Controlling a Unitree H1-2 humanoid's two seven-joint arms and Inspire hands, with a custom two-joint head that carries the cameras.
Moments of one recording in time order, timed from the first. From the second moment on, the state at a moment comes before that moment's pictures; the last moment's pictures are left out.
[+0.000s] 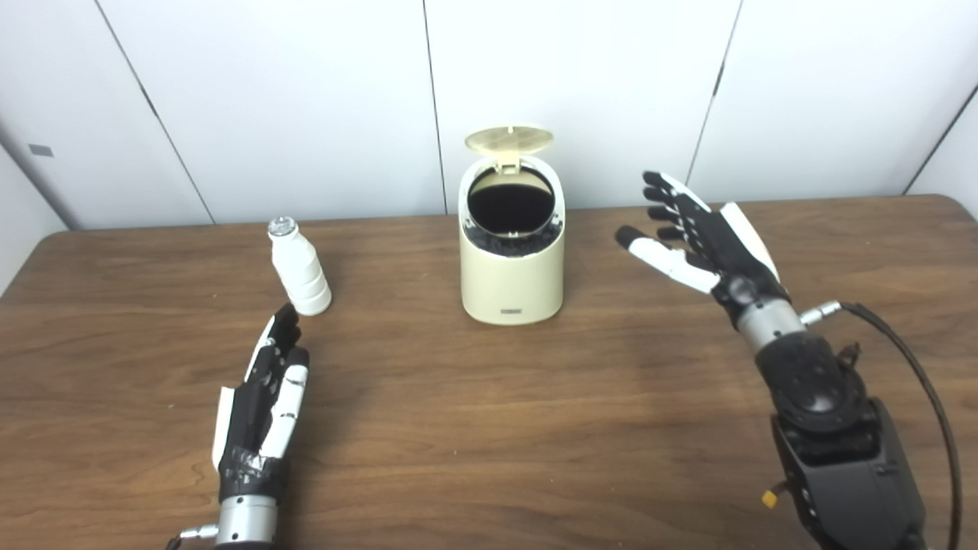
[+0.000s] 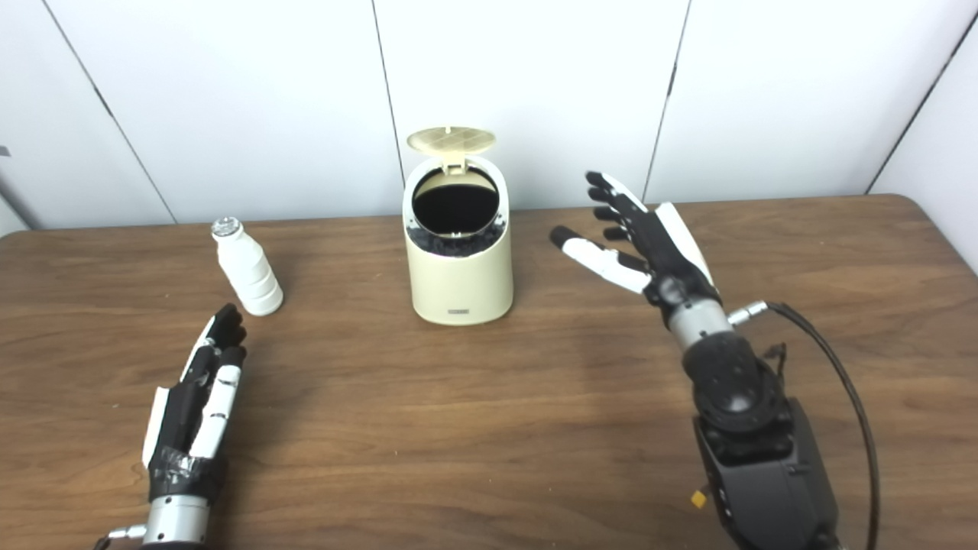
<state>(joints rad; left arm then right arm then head) 0.09 0.04 0.10 -0.11 -0.06 -0.14 -0.01 -0.28 -0.23 -0.01 -0.25 -0.27 0.42 0.16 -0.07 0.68</state>
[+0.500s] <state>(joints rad) 0.08 0.05 0.10 -0.11 -0.06 -0.13 -0.01 -0.08 -0.10 -0.17 -0.14 0.14 0.22 0.16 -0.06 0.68</state>
